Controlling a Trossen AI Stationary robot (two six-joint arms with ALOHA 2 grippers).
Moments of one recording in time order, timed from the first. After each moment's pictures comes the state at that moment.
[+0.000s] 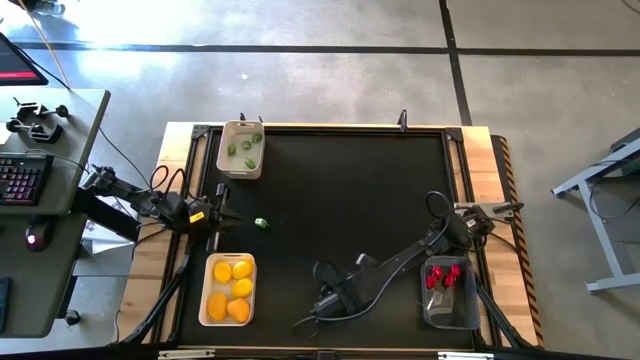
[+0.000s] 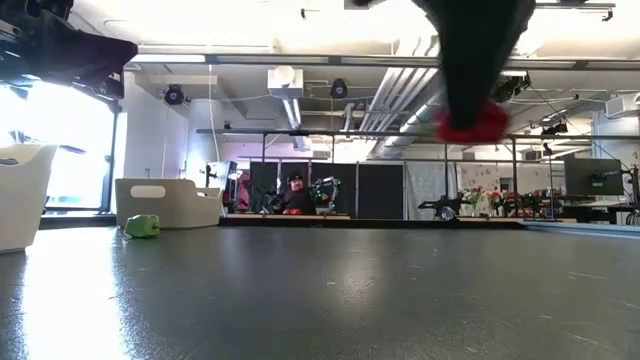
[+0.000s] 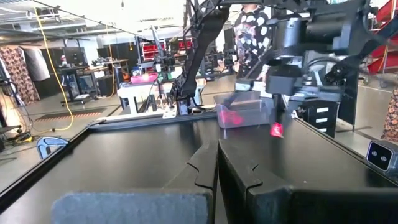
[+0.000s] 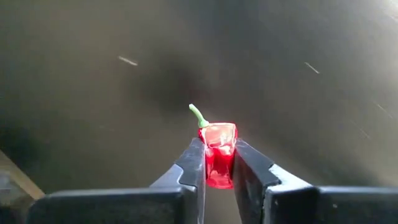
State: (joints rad) left arm -0.39 0.13 0.01 0.18 -0.32 0.13; right arm 0.53 2.29 2.13 -1.41 0.14 1.06
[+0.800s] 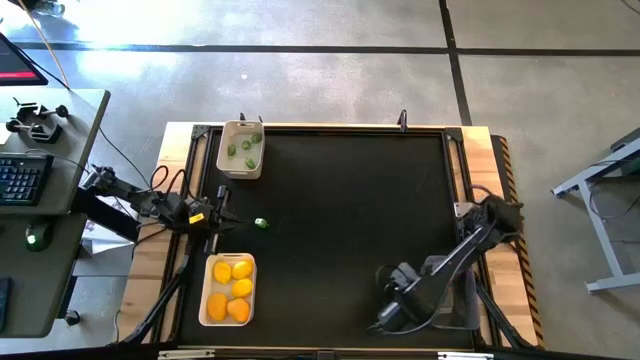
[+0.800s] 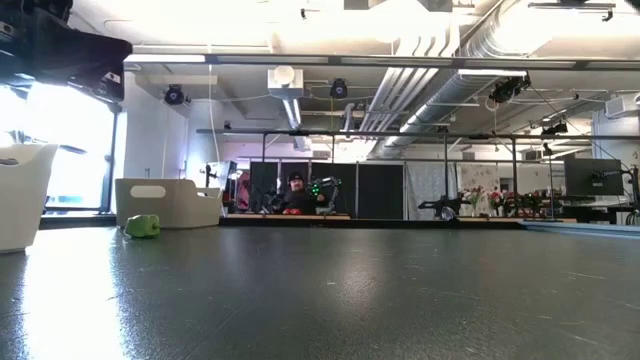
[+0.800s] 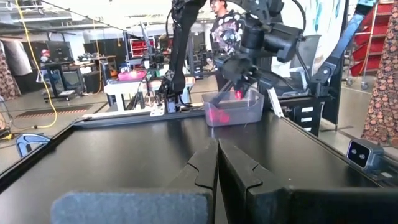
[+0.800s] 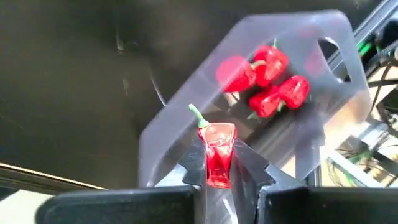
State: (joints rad) left arm -0.39 0.13 0.01 0.16 -0.27 0.10; right arm 0.73 1.94 1.59 -1.57 -0.22 1.52
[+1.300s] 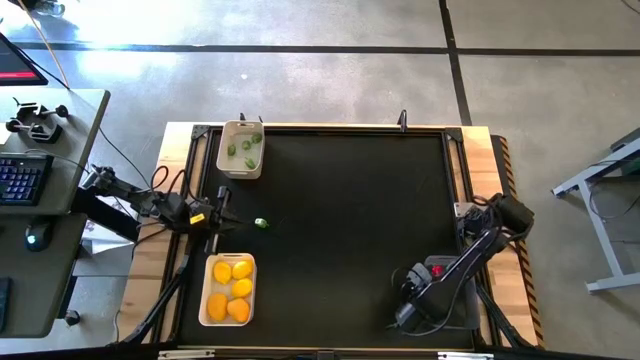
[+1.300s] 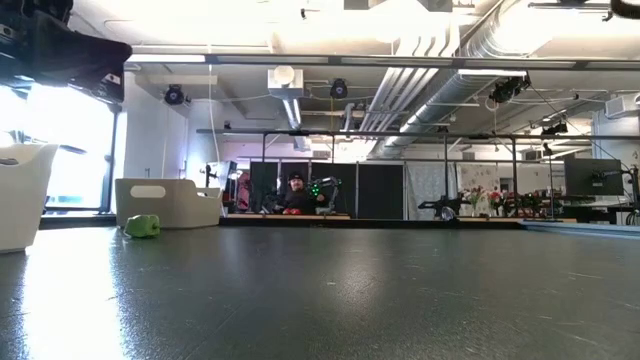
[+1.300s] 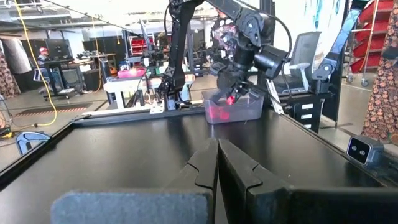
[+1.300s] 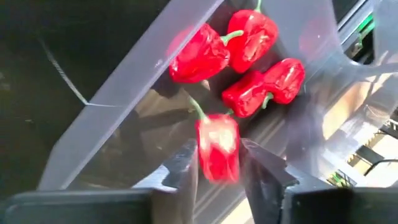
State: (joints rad) left arm -0.39 0.13 0.01 0.15 -0.27 0.10; right arm 0.82 1.86 1.28 -1.41 -0.29 1.59
